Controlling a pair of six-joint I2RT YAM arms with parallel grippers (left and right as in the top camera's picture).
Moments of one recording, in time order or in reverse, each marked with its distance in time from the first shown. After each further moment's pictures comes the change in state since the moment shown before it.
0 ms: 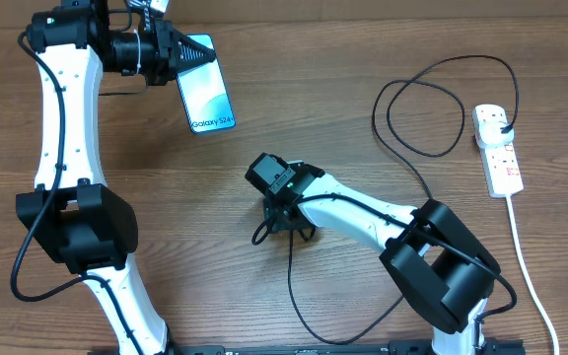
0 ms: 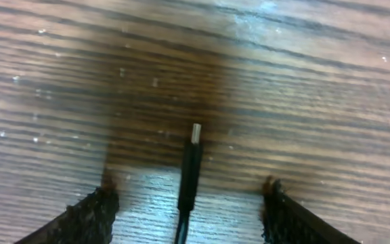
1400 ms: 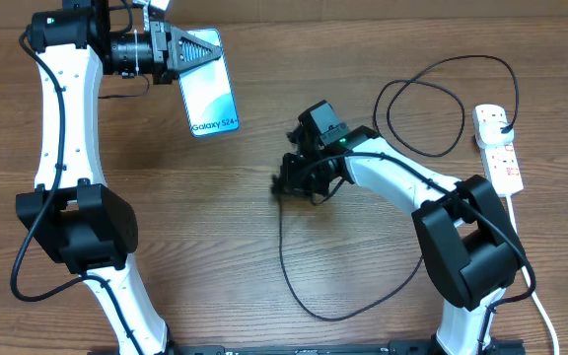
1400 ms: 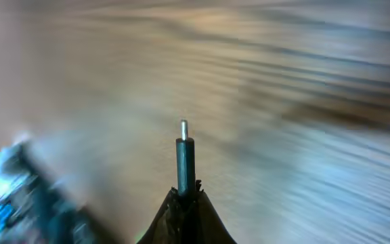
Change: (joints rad) left arm 0.000 0.000 0.000 -0.045 0.240 0.159; right arm -0.294 0.002 0.014 0.249 -0.784 -0.101
